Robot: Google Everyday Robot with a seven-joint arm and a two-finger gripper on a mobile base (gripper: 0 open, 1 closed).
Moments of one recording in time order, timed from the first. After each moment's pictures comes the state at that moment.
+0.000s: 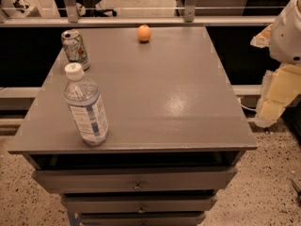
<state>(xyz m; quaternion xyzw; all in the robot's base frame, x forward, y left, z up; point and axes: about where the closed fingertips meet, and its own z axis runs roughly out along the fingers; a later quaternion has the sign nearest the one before) 0.438 -0.217 0.976 -0.60 0.78 -0.03 0.16</state>
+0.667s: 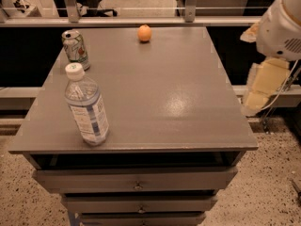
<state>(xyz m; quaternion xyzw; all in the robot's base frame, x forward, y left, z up) 0.469 -0.208 0.970 -0.61 0.77 -0.03 0.18</state>
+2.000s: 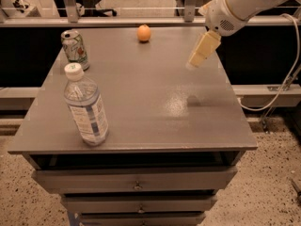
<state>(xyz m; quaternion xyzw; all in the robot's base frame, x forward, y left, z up) 0.650 -0.143 0.957 -0.59 0.73 0.01 0.34</state>
